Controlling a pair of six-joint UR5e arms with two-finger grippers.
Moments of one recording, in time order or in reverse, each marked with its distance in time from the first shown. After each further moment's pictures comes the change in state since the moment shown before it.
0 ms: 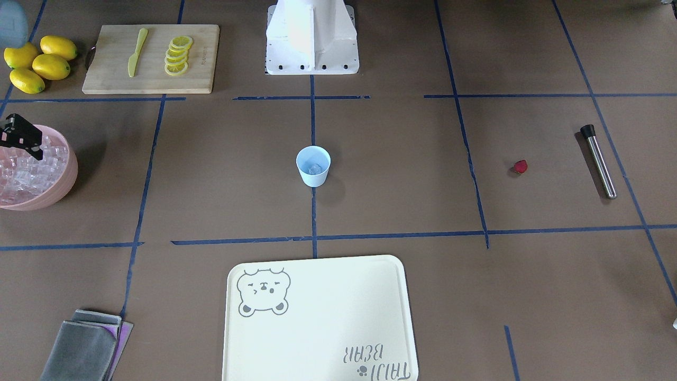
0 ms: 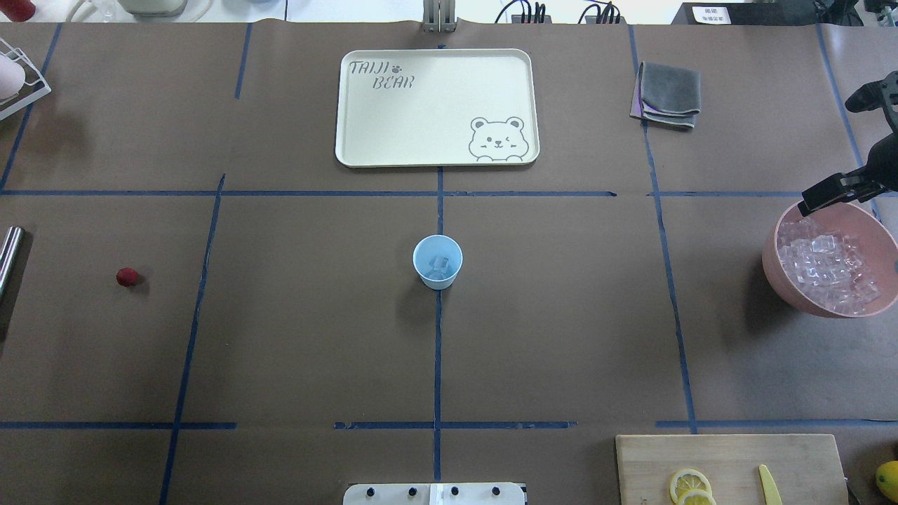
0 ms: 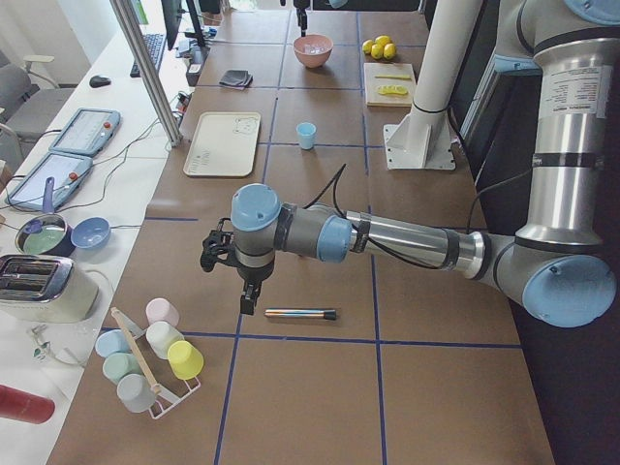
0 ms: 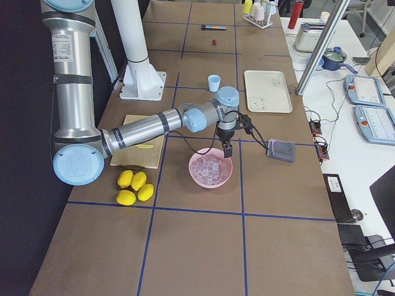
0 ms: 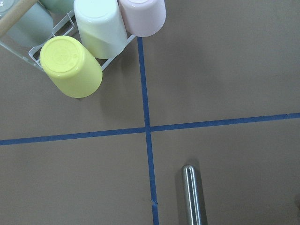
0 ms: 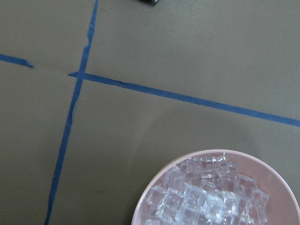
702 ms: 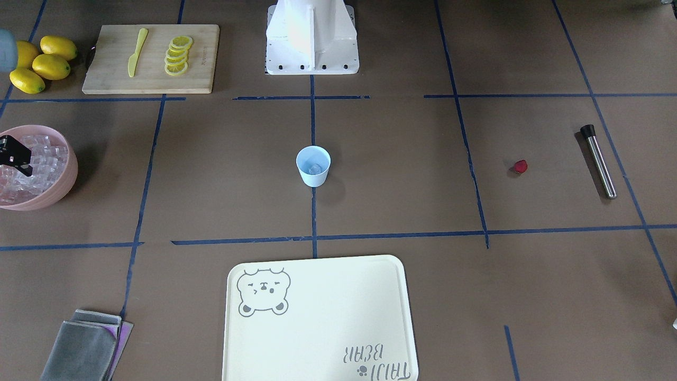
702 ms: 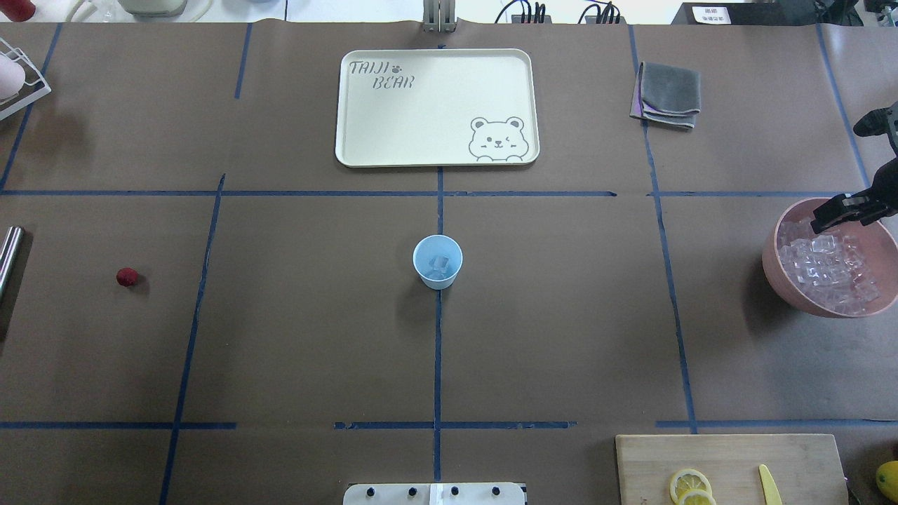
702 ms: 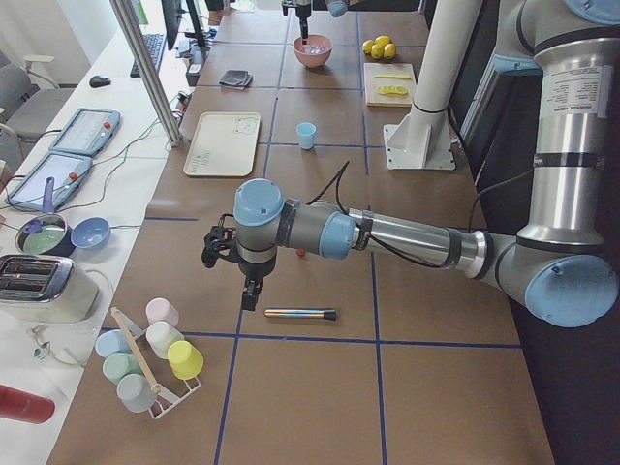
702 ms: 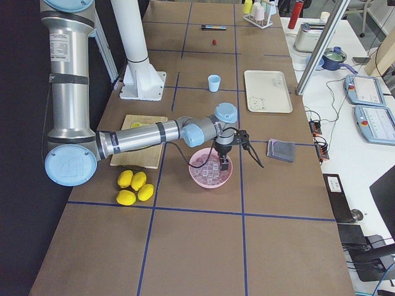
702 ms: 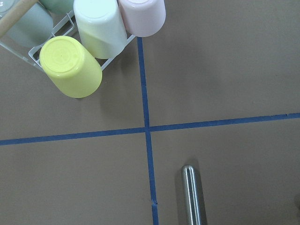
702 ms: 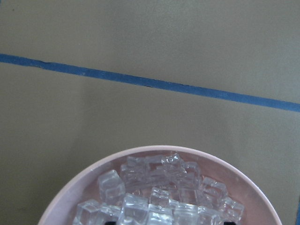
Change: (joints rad) left arm 0.000 0.004 -0.011 -0.001 -0.001 -0.013; right arm -0.015 -0.031 -0.085 0.056 -0.006 0.034
